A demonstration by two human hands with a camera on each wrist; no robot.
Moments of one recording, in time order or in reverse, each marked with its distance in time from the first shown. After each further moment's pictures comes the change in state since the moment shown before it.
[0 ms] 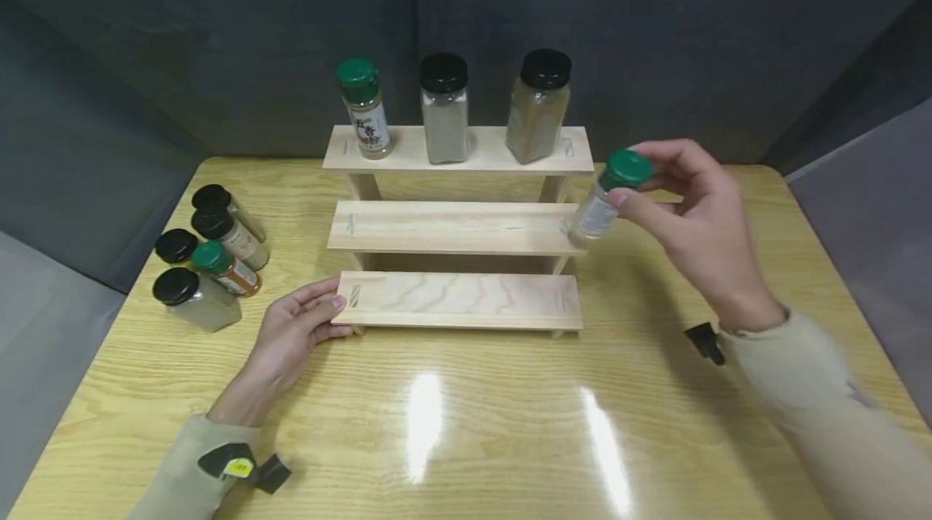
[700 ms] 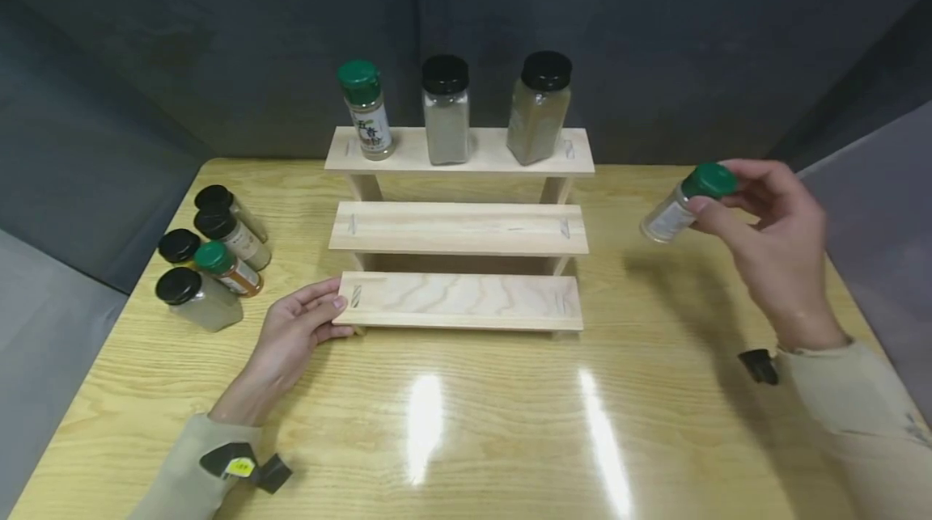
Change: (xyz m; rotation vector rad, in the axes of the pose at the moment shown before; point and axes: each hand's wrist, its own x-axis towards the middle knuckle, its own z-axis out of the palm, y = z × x) left_hand -0.001 0.000 0.000 -0.012 0.000 0.004; right_hand -0.018 0.029 -0.062 0.038 0.169 -0.001
